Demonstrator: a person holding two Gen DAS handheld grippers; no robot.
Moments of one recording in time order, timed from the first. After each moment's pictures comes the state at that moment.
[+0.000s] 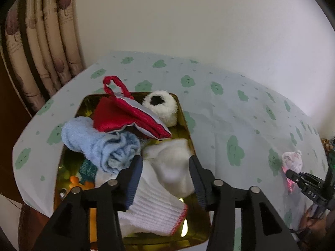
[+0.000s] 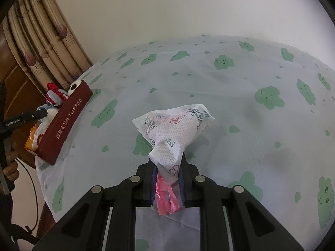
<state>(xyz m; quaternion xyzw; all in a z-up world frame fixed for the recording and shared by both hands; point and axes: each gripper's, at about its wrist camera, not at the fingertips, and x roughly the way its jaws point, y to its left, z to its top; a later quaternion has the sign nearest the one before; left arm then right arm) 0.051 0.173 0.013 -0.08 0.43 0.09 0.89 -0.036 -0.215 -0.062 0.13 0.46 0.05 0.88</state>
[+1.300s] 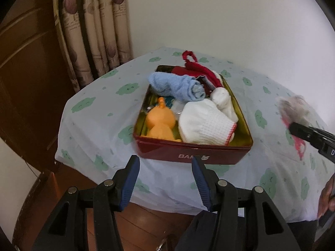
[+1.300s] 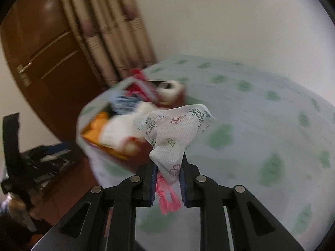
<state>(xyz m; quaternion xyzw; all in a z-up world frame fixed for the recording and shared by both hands) -0.103 0.193 0.017 -0.11 0.42 0.20 0.88 -0.025 -0.032 0.017 0.04 0.43 0.21 0.87</state>
